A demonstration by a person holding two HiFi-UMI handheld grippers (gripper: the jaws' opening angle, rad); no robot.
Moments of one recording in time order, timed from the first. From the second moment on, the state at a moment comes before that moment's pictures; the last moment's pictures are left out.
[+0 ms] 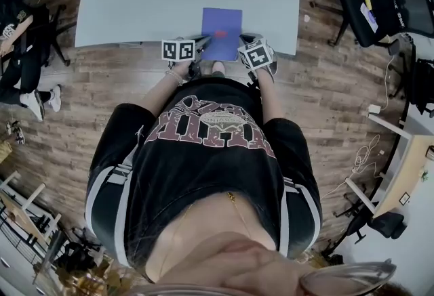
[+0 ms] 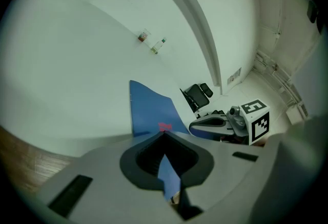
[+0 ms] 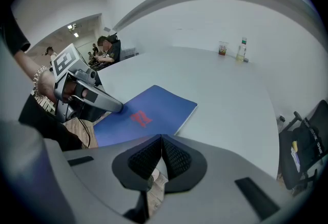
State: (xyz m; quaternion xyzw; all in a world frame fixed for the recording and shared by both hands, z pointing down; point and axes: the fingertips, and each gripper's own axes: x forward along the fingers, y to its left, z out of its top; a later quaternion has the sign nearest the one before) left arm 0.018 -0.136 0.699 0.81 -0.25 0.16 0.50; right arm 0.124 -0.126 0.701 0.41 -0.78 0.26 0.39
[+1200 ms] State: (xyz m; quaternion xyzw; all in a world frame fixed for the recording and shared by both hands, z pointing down) left arm 0.012 -0.135 0.716 0.82 -0.27 0.42 0.27; right arm 0.112 -0.130 0.721 0.36 -0.78 0.26 0.45
